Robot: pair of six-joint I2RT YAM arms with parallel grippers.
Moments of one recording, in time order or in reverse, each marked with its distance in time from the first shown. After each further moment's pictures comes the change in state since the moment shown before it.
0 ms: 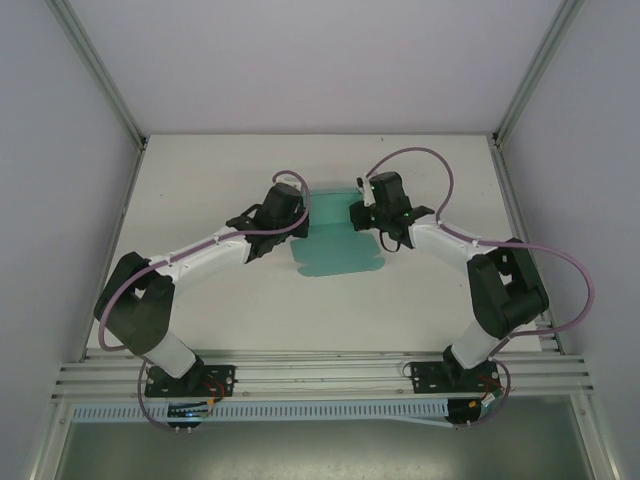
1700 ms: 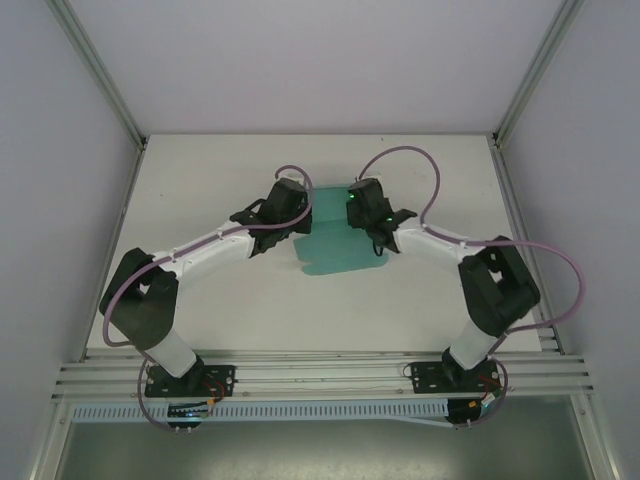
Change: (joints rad) left arm 0.000 0.036 0.064 -0.052 -0.011 -0.027; right arm 0.114 0.008 0.018 -0.012 0.433 0.048
